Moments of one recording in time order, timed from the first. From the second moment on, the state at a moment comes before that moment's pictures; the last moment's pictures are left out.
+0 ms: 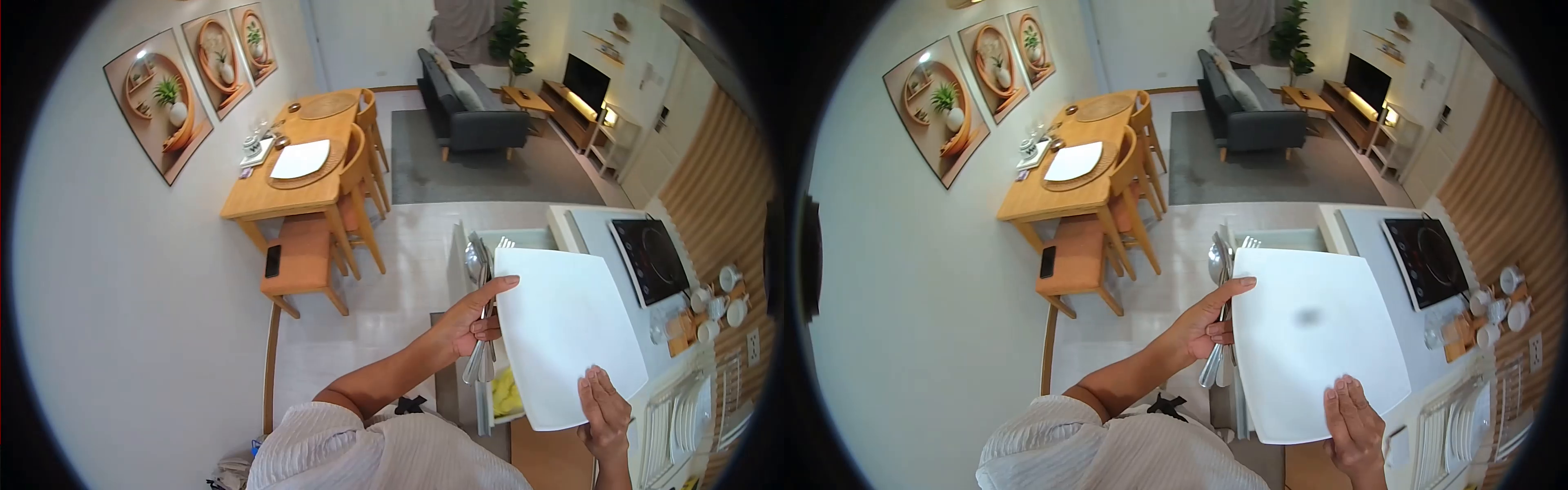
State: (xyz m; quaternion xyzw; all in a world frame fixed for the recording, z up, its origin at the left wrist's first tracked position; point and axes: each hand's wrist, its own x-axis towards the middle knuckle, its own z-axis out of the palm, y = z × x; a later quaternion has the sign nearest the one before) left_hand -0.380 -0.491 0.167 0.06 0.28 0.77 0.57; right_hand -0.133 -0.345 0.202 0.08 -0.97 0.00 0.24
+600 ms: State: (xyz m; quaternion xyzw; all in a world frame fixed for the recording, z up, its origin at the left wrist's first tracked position) left_hand -0.644 -0.675 0.076 -0.07 0.31 0.91 0.25; right_hand -0.472 -0.462 0.201 0.21 -0.93 0.28 -0.13
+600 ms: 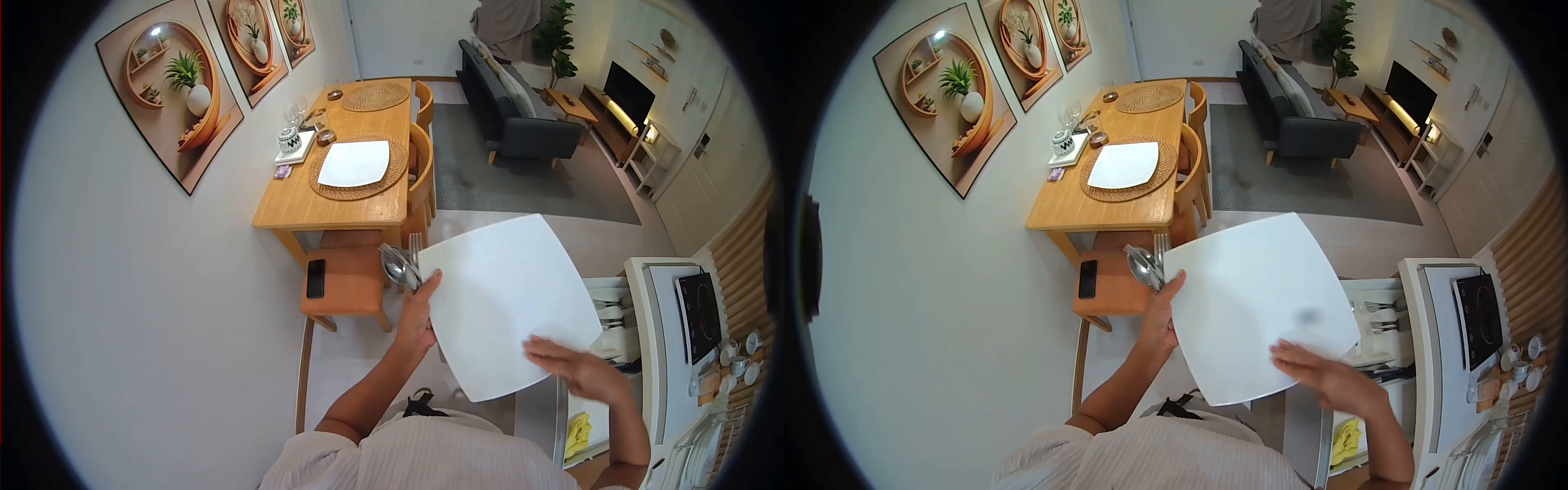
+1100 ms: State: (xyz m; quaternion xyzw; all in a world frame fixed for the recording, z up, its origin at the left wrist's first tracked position) left_hand -0.811 -0.609 0.067 -0.04 0.39 0.91 0.11; right_hand -0.783 -0.413 0.069 0.20 -0.89 0.33 0.26
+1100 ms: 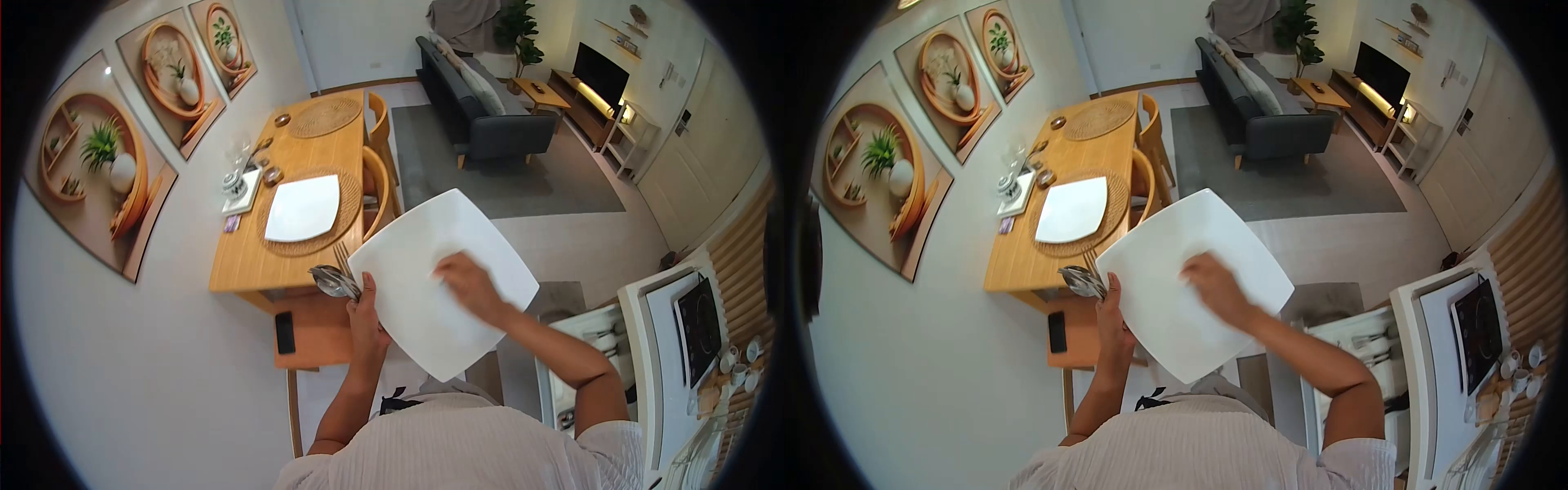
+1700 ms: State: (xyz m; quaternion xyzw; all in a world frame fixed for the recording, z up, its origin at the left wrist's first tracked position) left_hand -1.048 -0.435 0.068 -0.01 0.42 0.90 0.14; right_hand -1.085 -0.284 0.096 0.15 -0.81 0.40 0.40
